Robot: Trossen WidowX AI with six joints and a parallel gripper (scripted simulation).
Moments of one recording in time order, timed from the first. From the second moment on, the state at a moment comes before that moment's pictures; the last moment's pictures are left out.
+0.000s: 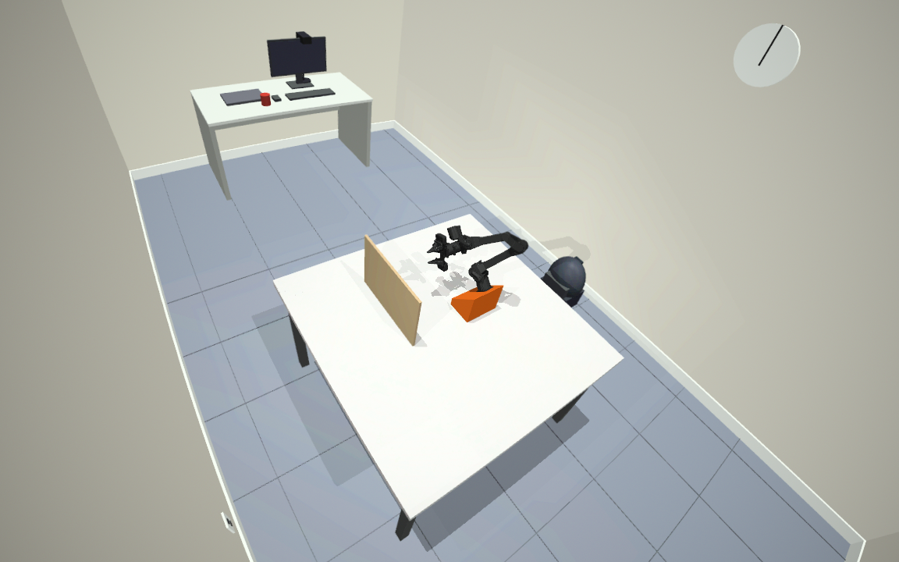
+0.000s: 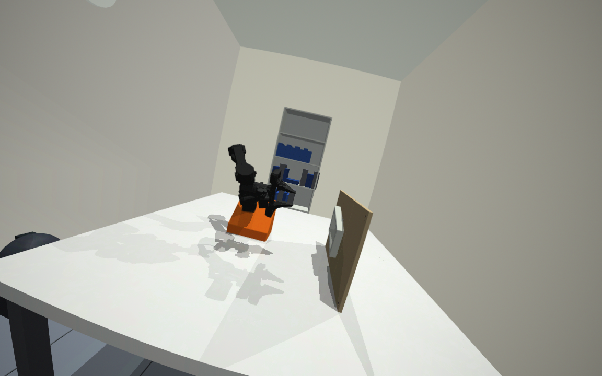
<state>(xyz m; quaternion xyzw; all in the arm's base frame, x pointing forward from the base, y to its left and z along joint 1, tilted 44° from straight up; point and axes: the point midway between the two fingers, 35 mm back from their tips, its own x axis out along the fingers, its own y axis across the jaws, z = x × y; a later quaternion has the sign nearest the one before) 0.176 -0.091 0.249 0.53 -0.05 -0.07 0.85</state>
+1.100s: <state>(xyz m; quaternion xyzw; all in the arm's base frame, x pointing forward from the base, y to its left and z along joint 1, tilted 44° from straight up) 0.223 -0.119 0.221 0.53 -0.05 -0.07 0.85</state>
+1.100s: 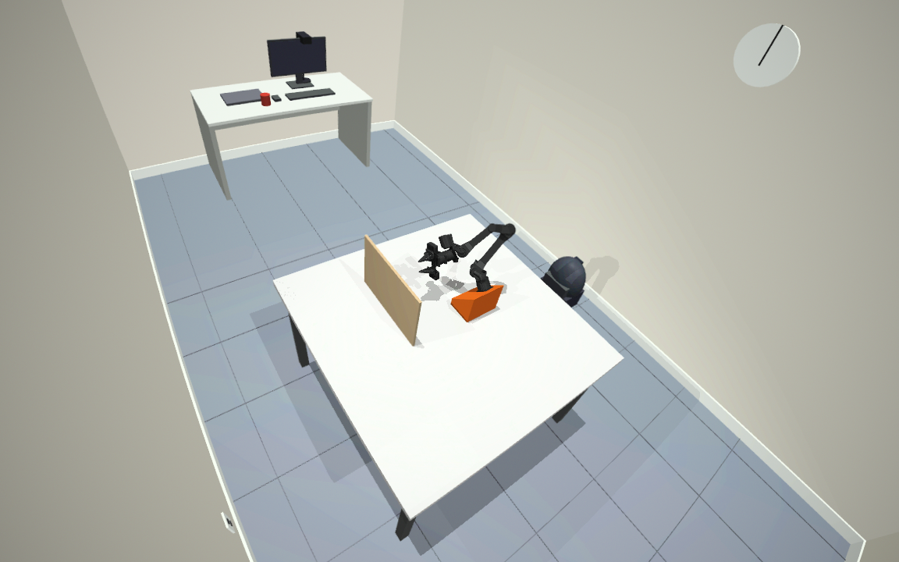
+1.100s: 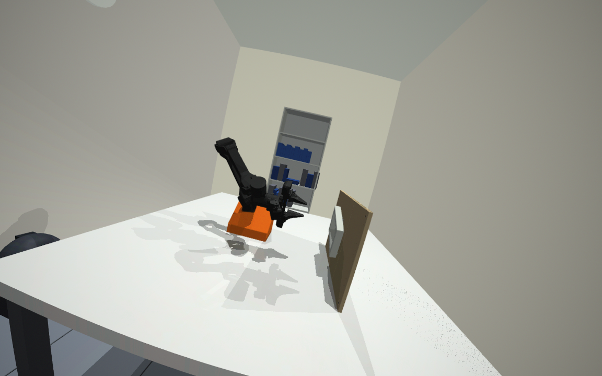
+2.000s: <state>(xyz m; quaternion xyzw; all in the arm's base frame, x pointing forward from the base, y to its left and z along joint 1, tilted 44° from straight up) 0.267 -0.129 0.215 0.53 -0.05 -0.07 0.85</state>
